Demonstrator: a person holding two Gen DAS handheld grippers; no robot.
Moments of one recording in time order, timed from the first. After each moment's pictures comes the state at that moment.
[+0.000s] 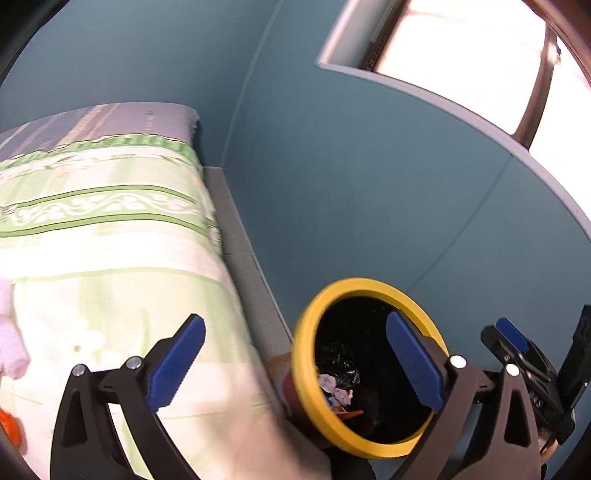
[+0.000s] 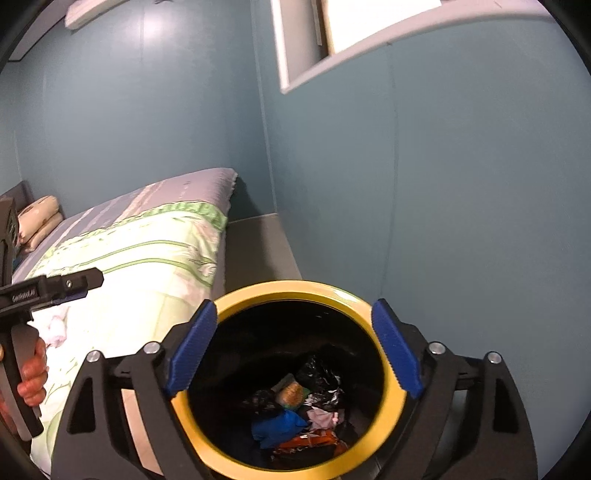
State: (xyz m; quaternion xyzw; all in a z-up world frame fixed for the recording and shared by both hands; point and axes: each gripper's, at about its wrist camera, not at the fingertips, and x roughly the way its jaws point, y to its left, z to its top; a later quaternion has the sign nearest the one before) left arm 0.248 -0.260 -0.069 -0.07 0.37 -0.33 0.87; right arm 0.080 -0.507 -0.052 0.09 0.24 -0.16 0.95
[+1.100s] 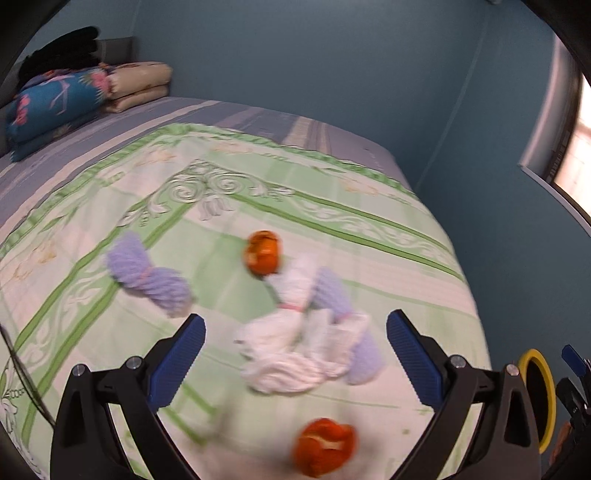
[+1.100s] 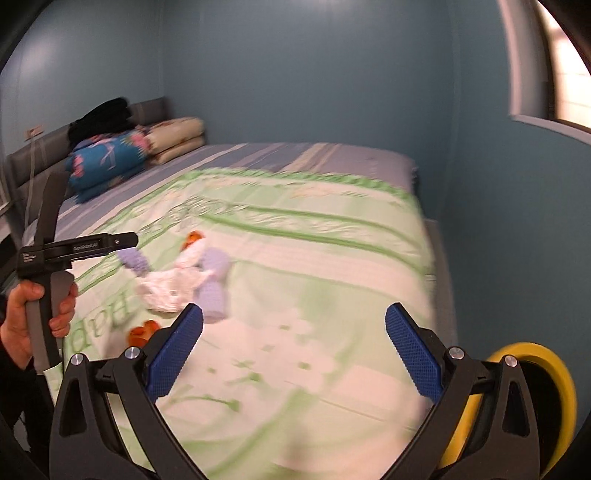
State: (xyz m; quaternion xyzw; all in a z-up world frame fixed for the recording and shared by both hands) left arm 0.280 0.108 -0.087 -0.14 0.36 -0.02 0.92; right arm 0.204 -0.234 -0.047 -0.02 0.29 0.14 0.95
